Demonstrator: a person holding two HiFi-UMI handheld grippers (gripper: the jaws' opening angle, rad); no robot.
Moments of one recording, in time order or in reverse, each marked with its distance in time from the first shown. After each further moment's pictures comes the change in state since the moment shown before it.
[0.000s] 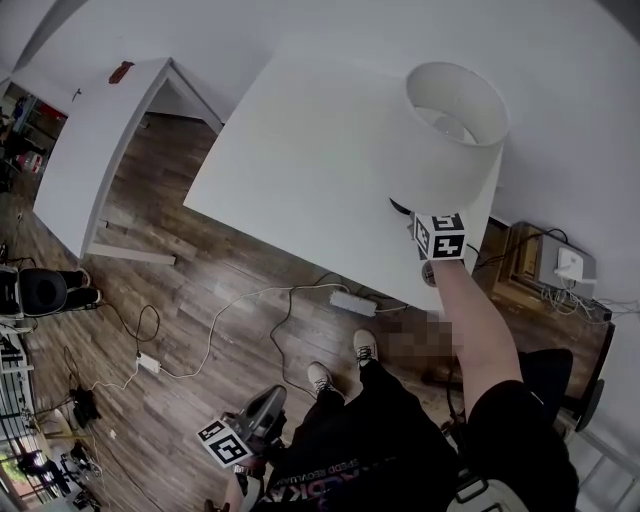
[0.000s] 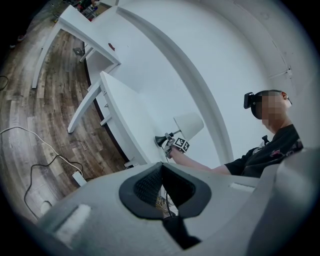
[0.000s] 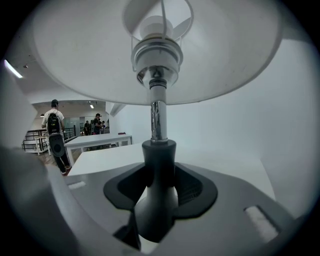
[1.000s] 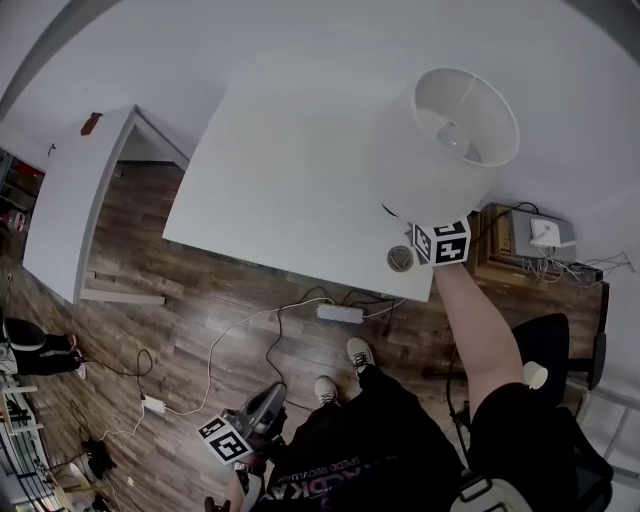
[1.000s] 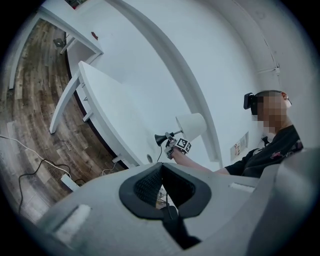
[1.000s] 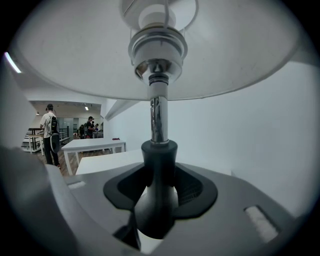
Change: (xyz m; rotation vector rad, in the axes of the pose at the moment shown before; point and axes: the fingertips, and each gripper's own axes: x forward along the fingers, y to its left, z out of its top) left arm 0.020 -0.027 -0.004 0.084 0.105 -0.151; right arm -0.104 -0.044 0.035 -0.009 -0.061 -0.083
